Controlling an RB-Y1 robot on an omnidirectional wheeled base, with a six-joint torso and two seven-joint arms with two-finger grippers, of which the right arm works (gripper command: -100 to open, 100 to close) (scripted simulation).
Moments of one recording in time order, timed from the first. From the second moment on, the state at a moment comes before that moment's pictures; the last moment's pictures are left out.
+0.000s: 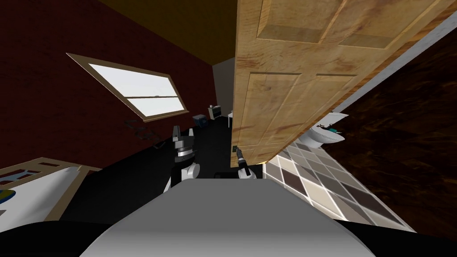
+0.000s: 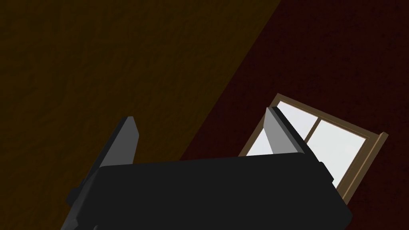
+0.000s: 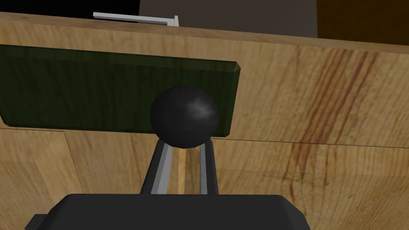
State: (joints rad) arm -0.06 0.00 0.31 -0.73 -0.26 -0.79 0.21
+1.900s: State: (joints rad) arm 0.00 0.01 0.43 -0.80 -0.27 -0.79 0.23
